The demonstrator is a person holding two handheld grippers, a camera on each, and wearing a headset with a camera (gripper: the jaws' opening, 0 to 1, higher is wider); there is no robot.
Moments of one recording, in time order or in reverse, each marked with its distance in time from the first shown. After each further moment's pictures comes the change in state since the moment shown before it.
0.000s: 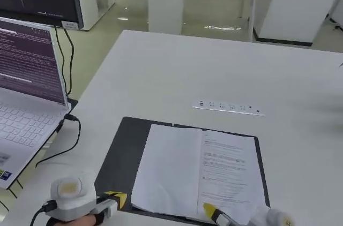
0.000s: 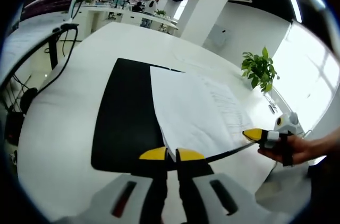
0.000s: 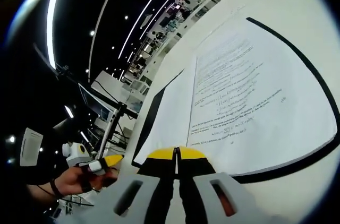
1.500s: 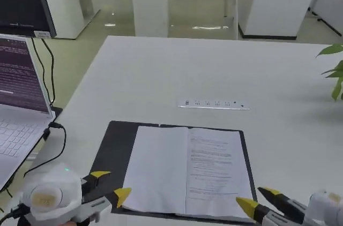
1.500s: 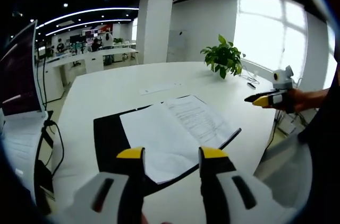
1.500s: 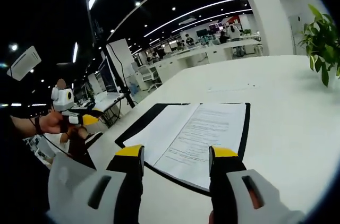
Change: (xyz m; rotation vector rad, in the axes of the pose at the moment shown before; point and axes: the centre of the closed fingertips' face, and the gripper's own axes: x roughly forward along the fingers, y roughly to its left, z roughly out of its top) left arm -0.055 -0.087 0.057 0.440 -0.117 -0.129; right arm -0.125 0.021 0.081 -0.588 -0.030 -0.046
